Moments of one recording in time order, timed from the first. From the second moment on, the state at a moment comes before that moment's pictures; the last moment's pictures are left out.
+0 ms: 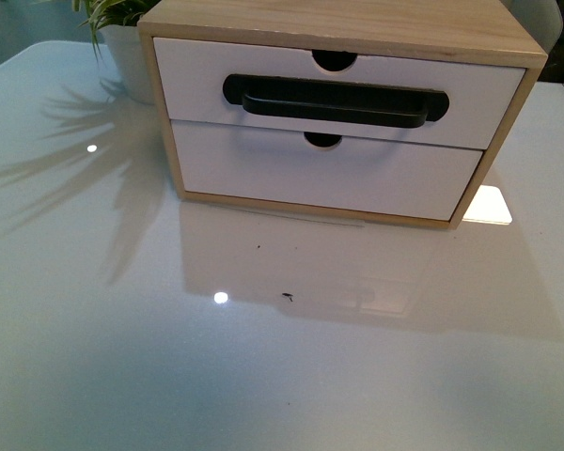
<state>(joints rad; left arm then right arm) -0.03 0.03 0.01 0.14 -0.04 0.00 0.01 0.04 0.04 -0.05 0.07 -0.02</state>
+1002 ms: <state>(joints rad) -0.44 1.57 0.74 0.35 0.46 0.87 0.20 1.41 0.78 0.00 -0.23 -0.81</state>
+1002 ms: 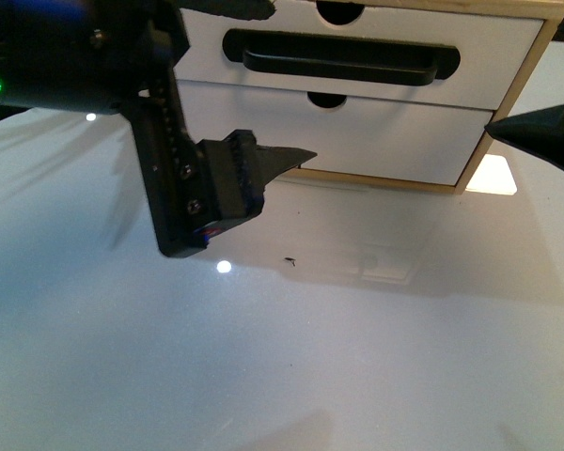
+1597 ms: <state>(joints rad) -0.45 1.82 1.06 0.05 0.47 1.07 0.25 1.57 0.92 -0.04 -0.29 -0.89</state>
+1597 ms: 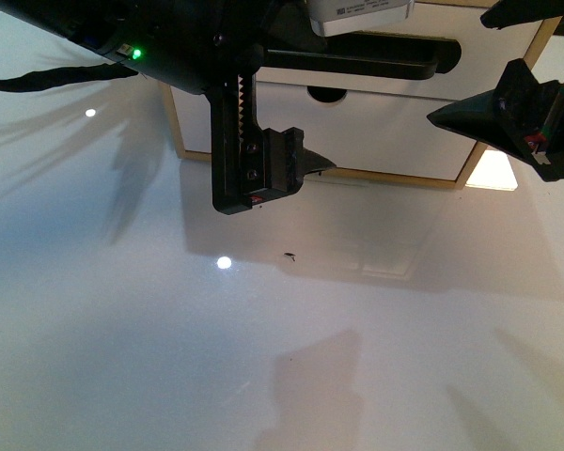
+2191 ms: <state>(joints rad) -0.36 2.00 1.34 -0.17 0.44 1.23 0.21 1.66 1.04 -0.11 -0.43 -0.94</state>
